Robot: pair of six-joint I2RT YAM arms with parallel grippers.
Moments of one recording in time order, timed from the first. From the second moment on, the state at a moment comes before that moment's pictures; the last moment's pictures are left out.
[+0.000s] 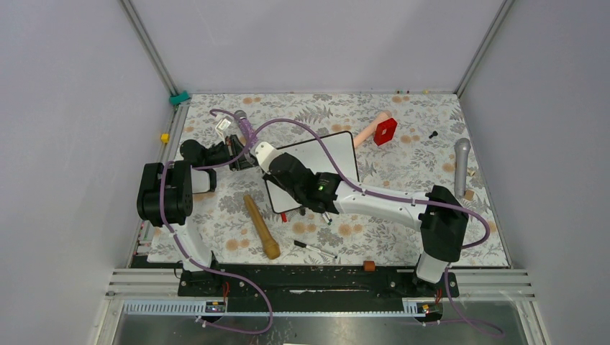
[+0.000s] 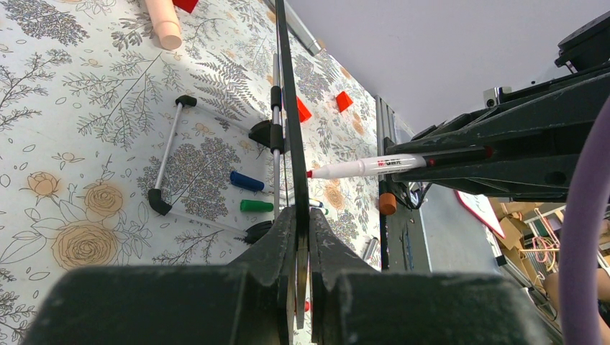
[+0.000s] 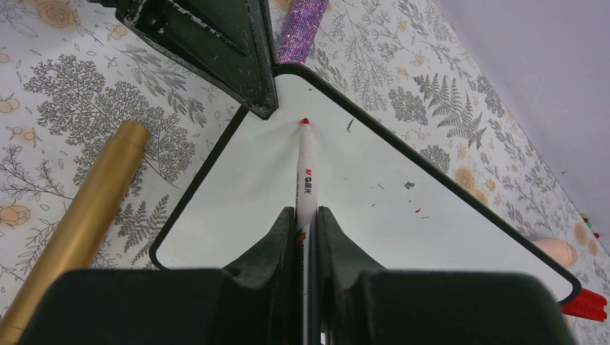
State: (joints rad) left arm 0.10 1.84 0.72 1.43 1.47 -1.02; right arm 1.13 1.74 1.38 -0.16 0.48 -0.20
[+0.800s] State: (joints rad) left arm 0.10 1.84 0.72 1.43 1.47 -1.01; right arm 1.13 1.74 1.39 -0.15 0.51 -0.21
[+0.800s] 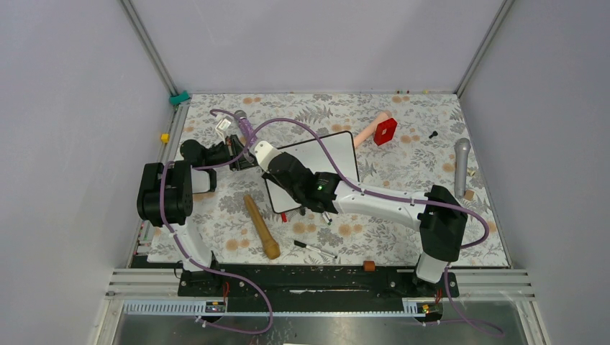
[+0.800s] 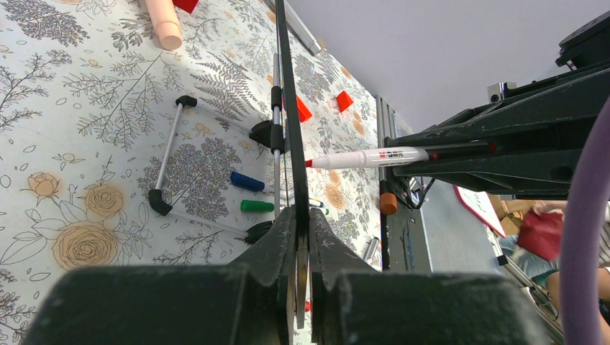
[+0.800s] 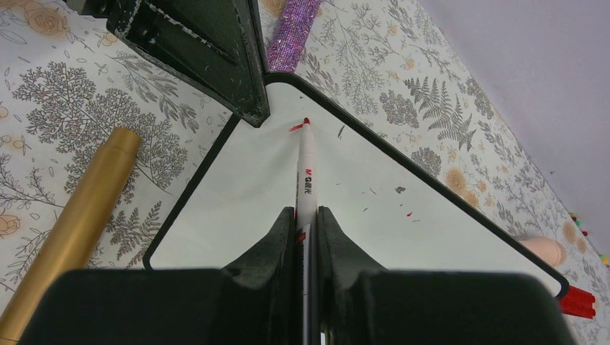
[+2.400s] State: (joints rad) left arm 0.10 1.84 0.72 1.42 1.47 -1.00; right arm 1.14 1.73 1.34 -0.17 0.52 -0.25
